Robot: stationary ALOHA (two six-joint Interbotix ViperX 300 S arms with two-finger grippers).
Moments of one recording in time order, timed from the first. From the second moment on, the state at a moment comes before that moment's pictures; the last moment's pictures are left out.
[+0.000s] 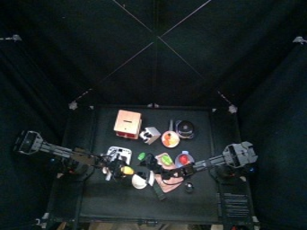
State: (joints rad) left arm -0.16 -0.52 1.09 0.39 -0.06 -0.25; right arm 0.20 0.17 0.31 -2.01 0.33 2.29
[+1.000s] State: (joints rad) left arm -0.16 -0.52 1.10 0.39 -0.09 -0.25; right arm 0.18 0.28 0.22 -2.08 0.32 2.28
